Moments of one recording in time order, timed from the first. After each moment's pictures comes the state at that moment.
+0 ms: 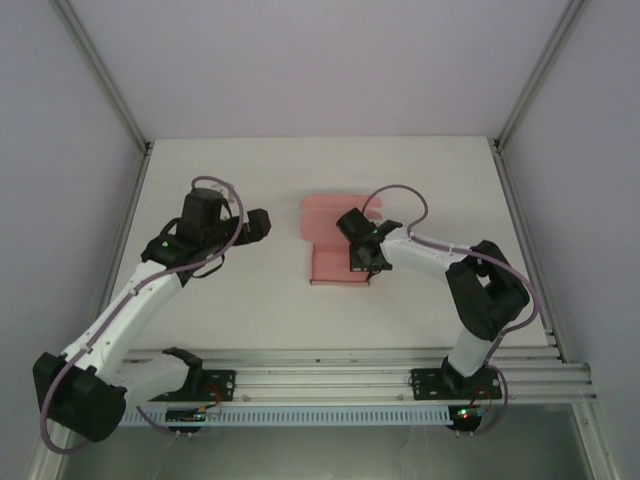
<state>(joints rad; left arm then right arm) -0.43 1.10 0.97 -0.55 0.01 -0.51 0.68 1.71 1.06 -0.64 0.26 0.69</state>
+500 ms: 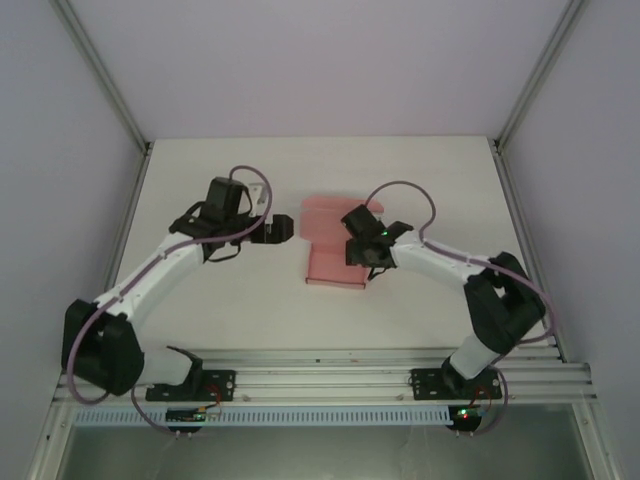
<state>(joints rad) -0.43 1.37 1.07 -0.50 0.30 -0.32 0.65 1.56 1.05 -0.60 0.22 0.59</state>
